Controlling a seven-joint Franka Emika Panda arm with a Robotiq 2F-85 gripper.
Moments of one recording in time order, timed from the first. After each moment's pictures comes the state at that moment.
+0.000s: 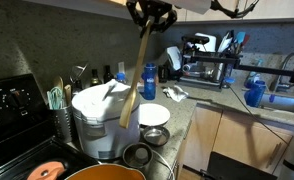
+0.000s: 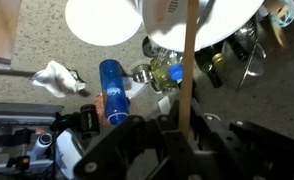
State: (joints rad) arm -0.22 -0.77 0.28 -2.29 -0.31 2.14 1.11
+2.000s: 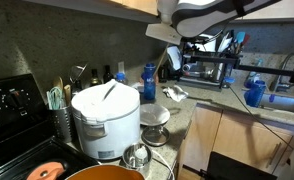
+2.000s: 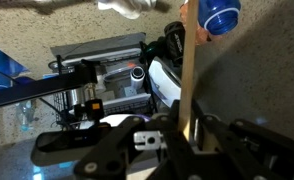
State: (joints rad) arm -0.45 -0.40 0.10 -2.17 -0.98 2.24 1.66
